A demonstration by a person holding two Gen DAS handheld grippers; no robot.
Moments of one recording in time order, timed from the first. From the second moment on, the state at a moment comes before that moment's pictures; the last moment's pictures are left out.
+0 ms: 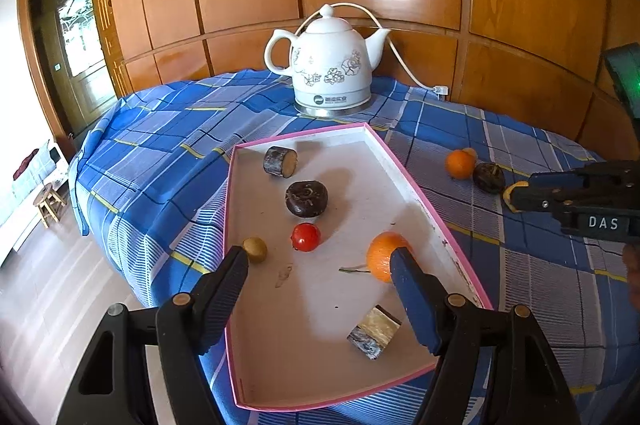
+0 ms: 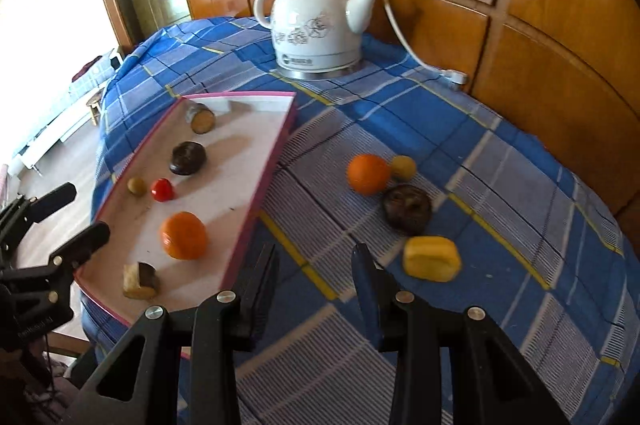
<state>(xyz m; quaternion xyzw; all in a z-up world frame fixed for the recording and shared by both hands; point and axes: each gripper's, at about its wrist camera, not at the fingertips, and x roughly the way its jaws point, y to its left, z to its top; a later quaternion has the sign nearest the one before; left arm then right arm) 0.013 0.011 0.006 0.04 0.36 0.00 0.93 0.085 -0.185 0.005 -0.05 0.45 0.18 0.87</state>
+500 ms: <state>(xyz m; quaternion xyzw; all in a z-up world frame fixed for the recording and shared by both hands) 0.026 -0.014 0.009 0.06 0.37 -0.03 0.93 0.084 -0.265 -0.007 -0.07 0.46 0.10 0.88</state>
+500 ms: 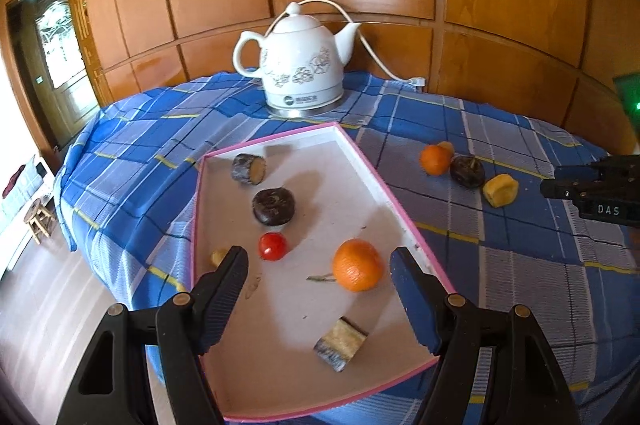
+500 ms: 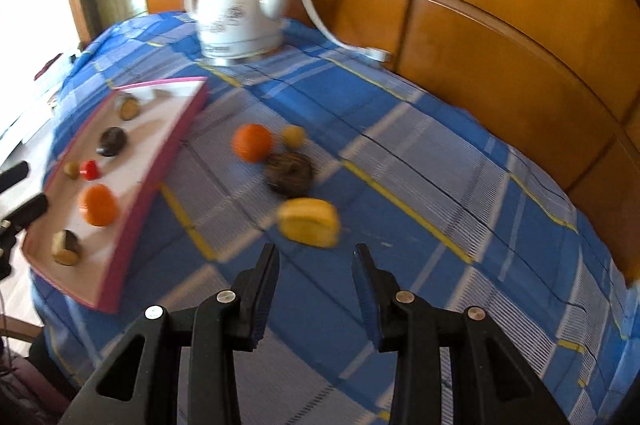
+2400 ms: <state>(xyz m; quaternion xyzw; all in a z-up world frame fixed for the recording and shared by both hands) 0.164 -0.135 -0.025 0.01 0.48 -0.15 0.86 0.100 -0.339 -0.023 0.06 0.50 0.03 0.87</state>
